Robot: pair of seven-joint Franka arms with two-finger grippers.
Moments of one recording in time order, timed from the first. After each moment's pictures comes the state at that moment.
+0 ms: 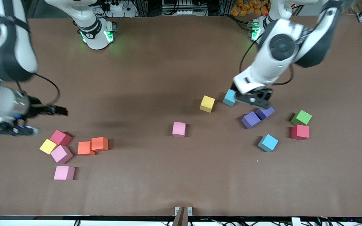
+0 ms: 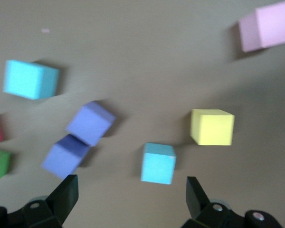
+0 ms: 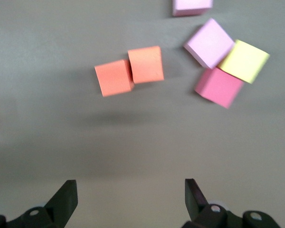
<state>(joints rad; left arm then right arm) -0.31 0.16 -0.22 -1.91 0.02 2.01 -0.15 0.05 0.36 0.00 -1.53 0.08 1.72 0.08</state>
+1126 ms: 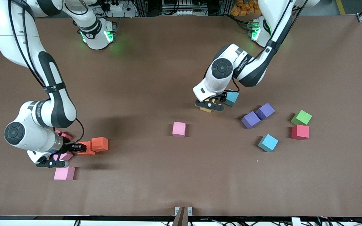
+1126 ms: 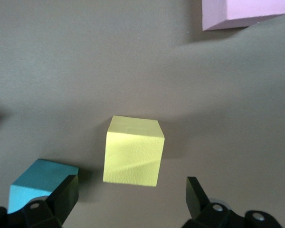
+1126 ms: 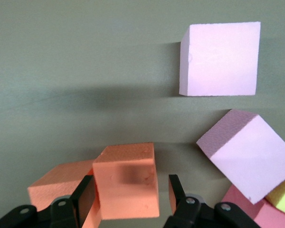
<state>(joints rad) -0.49 0.43 -0.23 -1.91 -0.01 2.25 -0.44 0.02 0.69 -0.01 -1.53 0.08 2.22 -0.01</state>
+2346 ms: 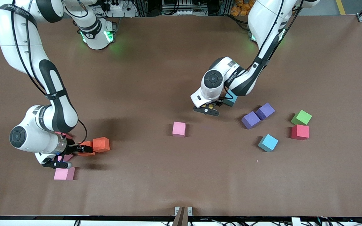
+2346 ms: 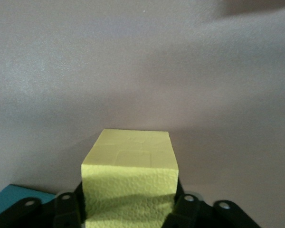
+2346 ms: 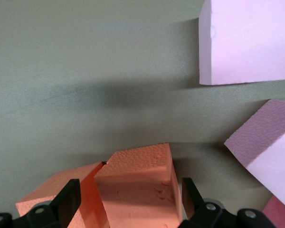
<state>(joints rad) -0.52 0.56 -0.22 -1.91 0.10 2.34 -0.54 0.01 0.74 0.00 -1.53 0.21 2.25 -0.04</state>
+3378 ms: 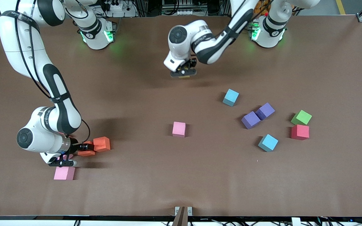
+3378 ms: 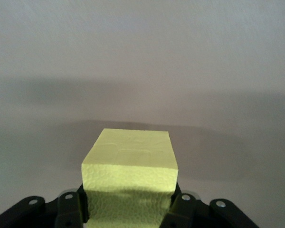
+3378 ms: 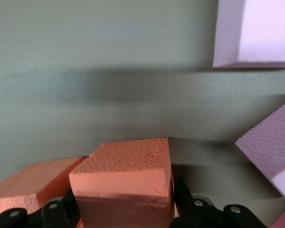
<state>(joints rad) -0.64 0.48 -0.51 -1.95 0.08 2.26 -1.23 0.01 0.78 0.00 -1.54 0.21 2.24 -0.15</state>
